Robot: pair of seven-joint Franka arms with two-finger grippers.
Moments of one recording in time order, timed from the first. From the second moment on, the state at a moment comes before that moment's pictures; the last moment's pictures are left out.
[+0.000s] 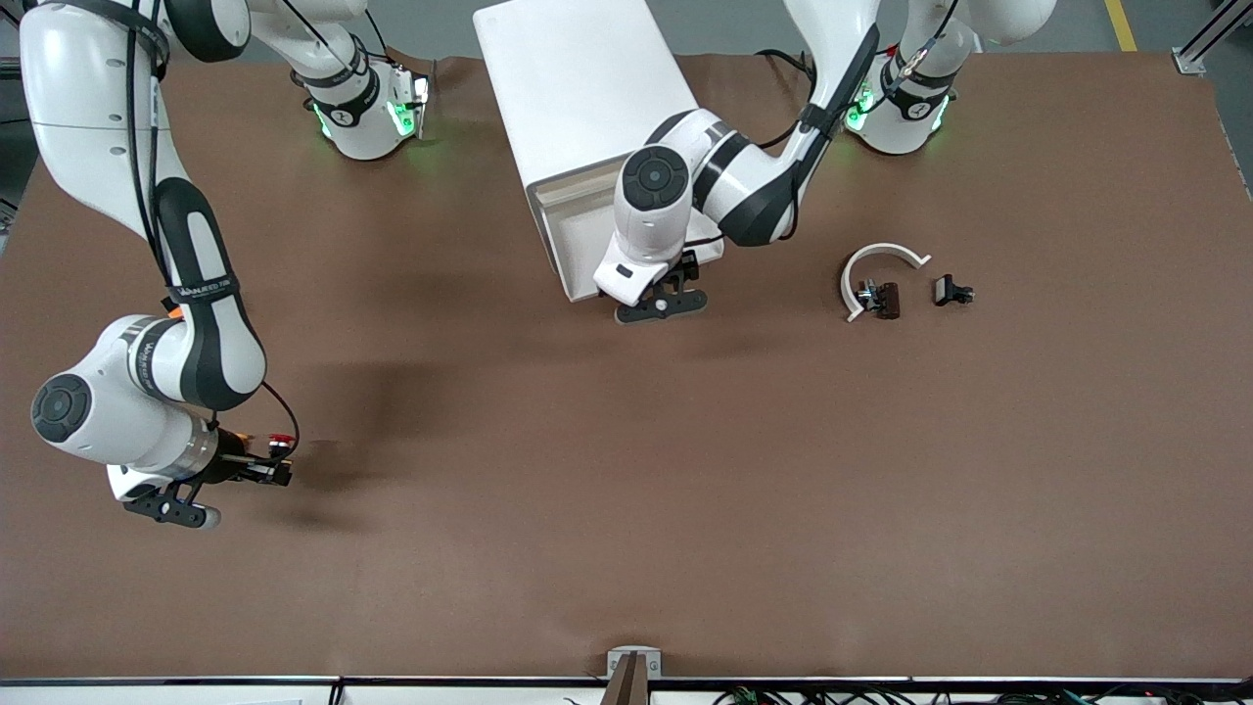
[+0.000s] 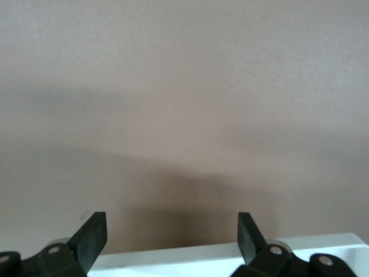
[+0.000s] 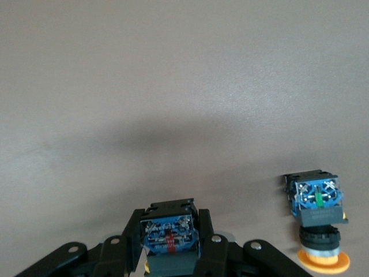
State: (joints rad) left arm -0.97 0.50 0.13 -1.69 -0.19 2.14 -0.95; right arm 0.01 0.69 -0.10 -1.61 0.20 2.34 0.03
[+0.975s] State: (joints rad) left arm -0.98 0.50 0.01 -1.70 -0.32 2.04 -1.06; right arm -0.01 0.74 -0.10 -1.64 0.26 2.39 -0.04
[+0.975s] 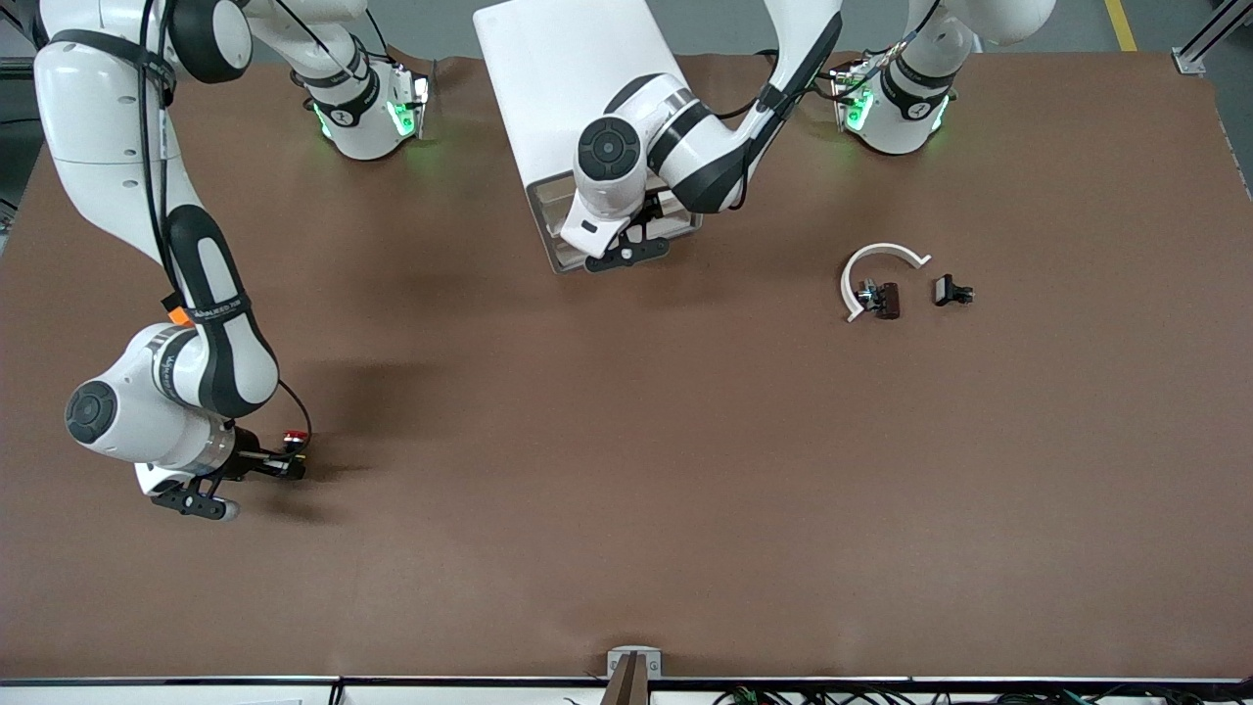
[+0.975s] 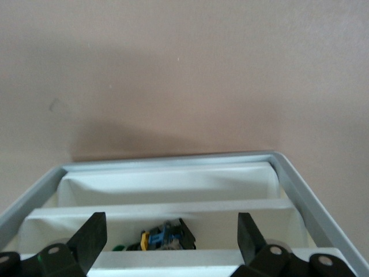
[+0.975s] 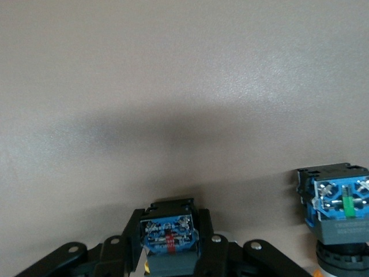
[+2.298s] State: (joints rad) left arm -0.86 0.53 0.02 -1.65 -0.37 2.03 -1.05; right arm -0.03 0.66 -0.10 -1.53 0.18 2.13 -0.06
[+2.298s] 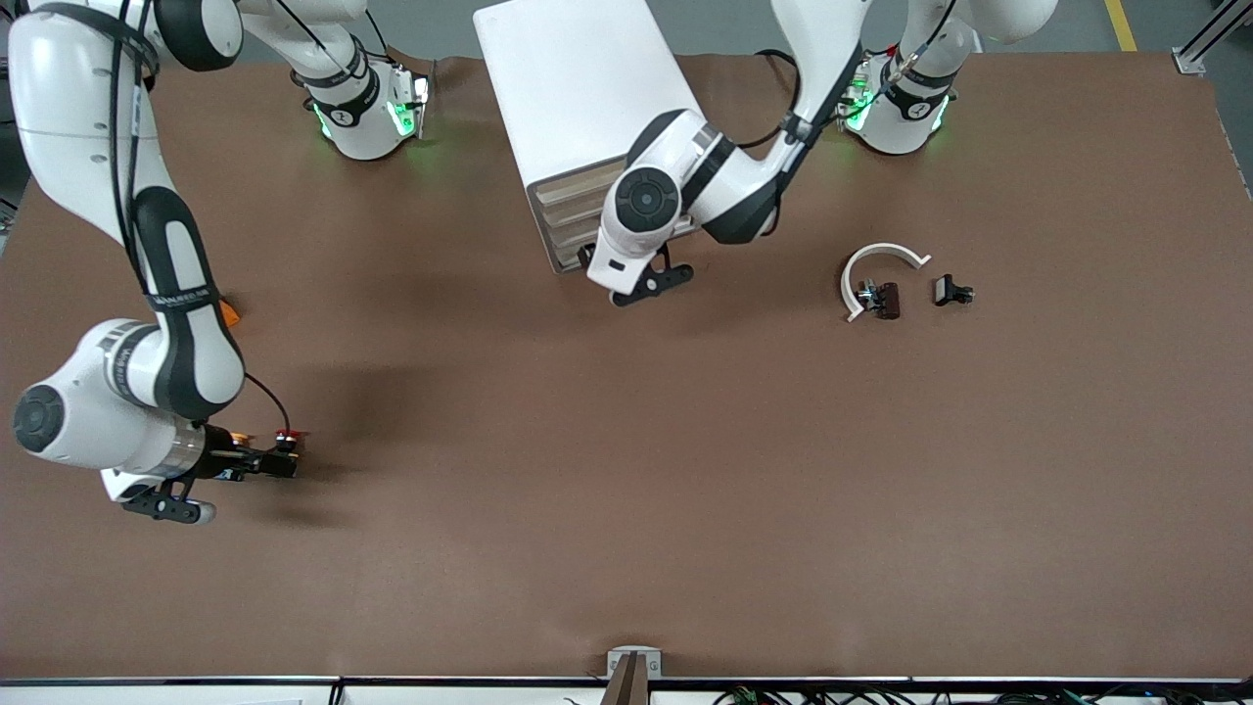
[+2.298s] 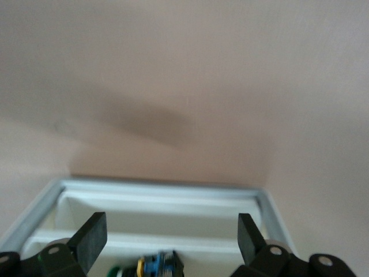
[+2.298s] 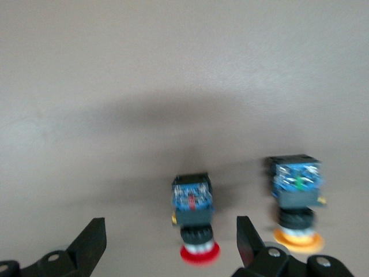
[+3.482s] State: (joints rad) left arm -0.32 0.17 0.03 -1.60 -0.15 1.72 -0.74; right arm -0.08 0.14 -0.11 -1.54 0.00 1.62 -0.11
